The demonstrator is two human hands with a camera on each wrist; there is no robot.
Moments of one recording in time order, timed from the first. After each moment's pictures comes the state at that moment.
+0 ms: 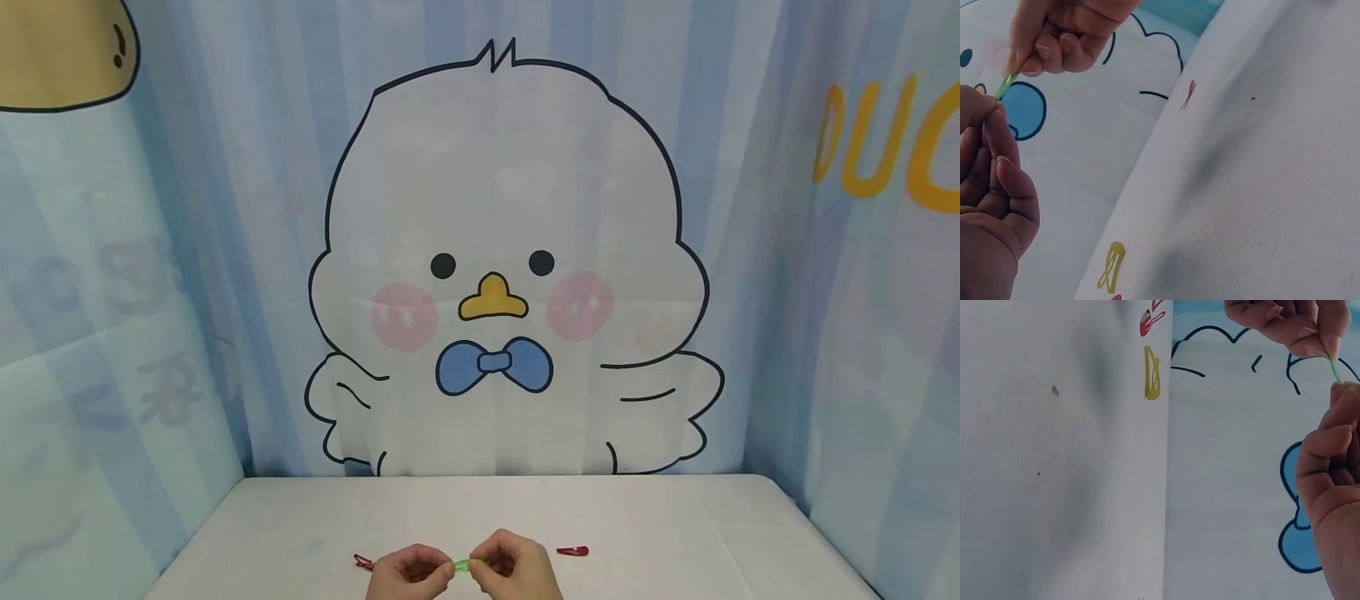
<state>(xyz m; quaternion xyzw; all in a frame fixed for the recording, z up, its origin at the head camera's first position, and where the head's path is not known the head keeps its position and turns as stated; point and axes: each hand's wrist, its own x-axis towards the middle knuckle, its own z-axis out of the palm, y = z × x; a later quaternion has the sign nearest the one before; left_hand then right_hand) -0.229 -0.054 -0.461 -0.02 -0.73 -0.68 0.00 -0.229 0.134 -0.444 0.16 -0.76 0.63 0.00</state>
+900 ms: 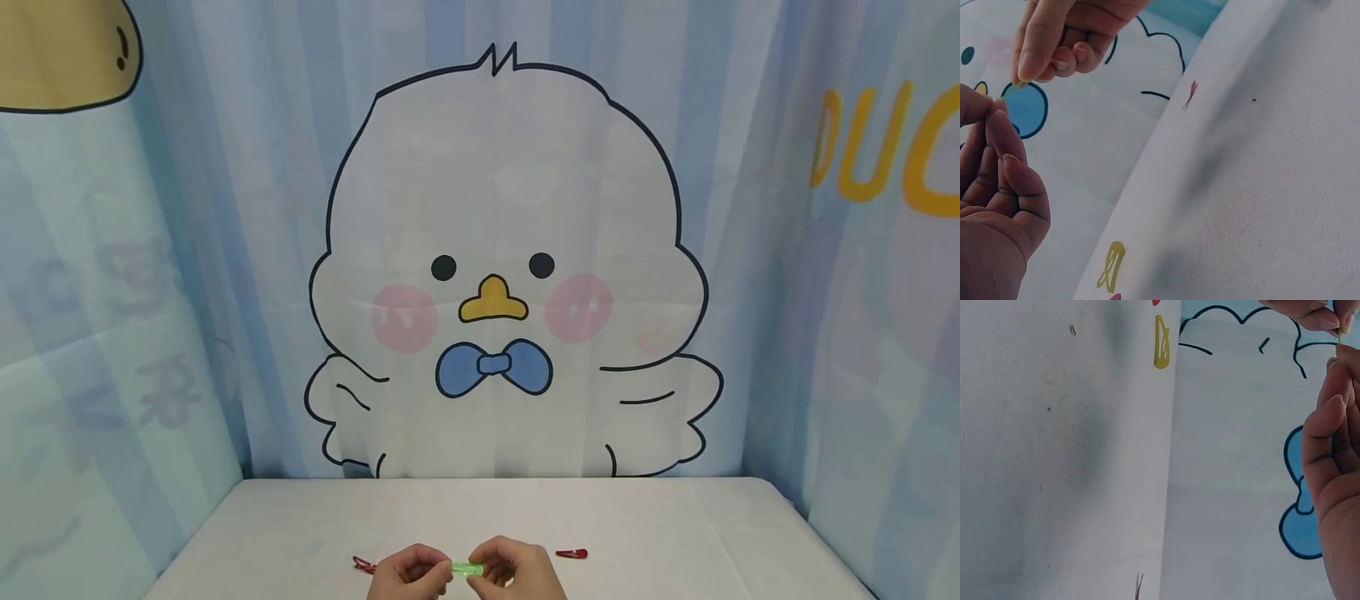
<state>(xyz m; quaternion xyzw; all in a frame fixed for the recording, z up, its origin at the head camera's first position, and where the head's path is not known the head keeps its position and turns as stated) -0.232 -0.054 -0.462 -0.02 -0.71 -0.70 -0.02 -0.232 0.141 -0.448 0.22 -0.79 0.58 0.02</state>
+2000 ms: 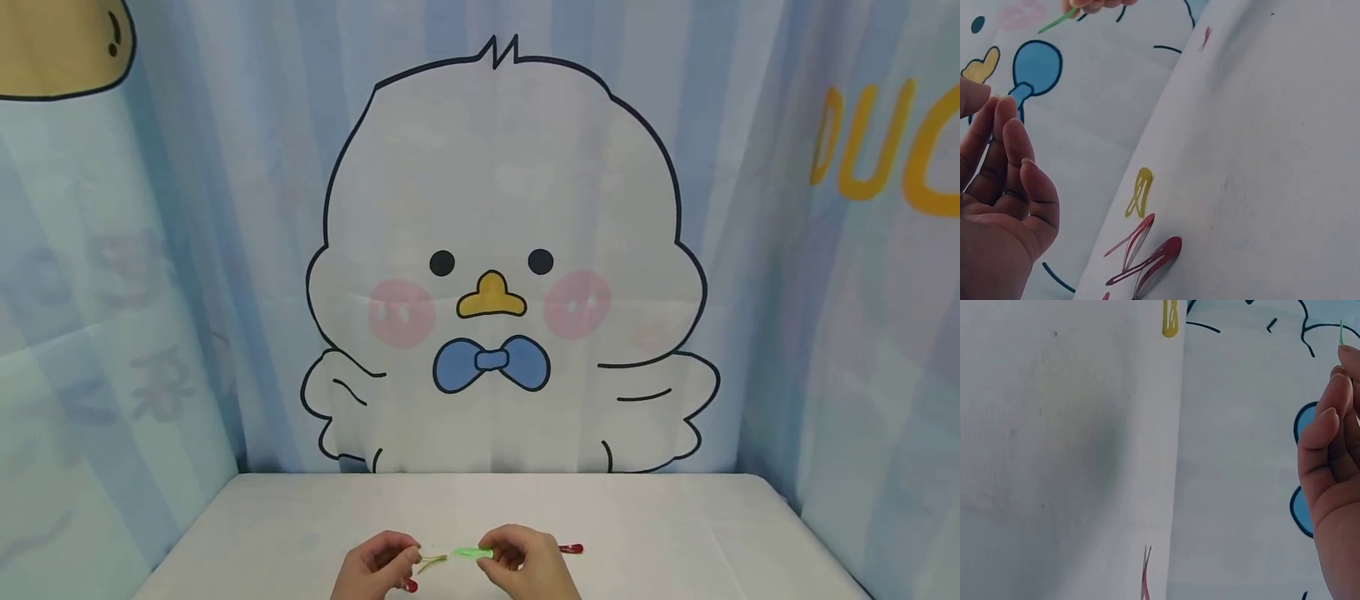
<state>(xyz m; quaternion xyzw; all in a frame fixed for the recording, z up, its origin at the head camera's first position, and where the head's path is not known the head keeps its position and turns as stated) -0.241 -0.091 -0.466 -0.04 -0.73 -0.69 -0.01 -0.239 0.153 -0.450 0.23 -0.81 0.54 0.09</state>
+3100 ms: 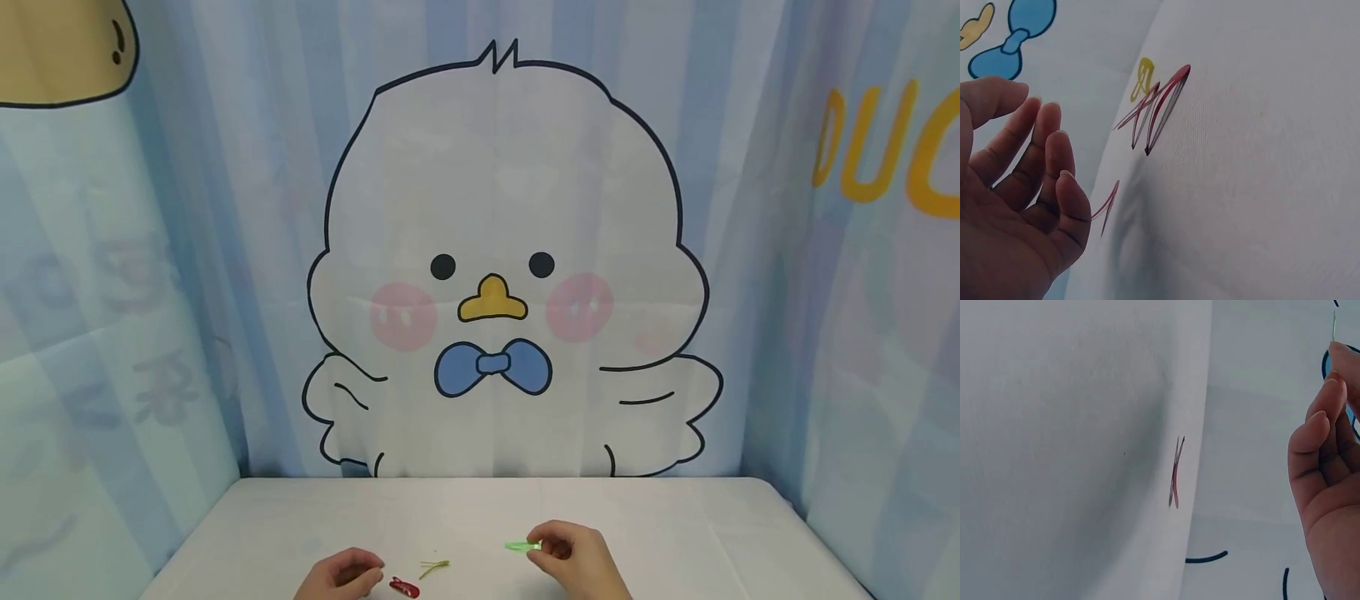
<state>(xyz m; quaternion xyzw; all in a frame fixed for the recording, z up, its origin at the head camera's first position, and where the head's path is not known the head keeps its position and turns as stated) -0.257 -0.152 -0.482 -0.05 -0.82 -0.57 -0.06 -0.255 0.205 -0.457 0.14 -0.86 0.48 0.08</state>
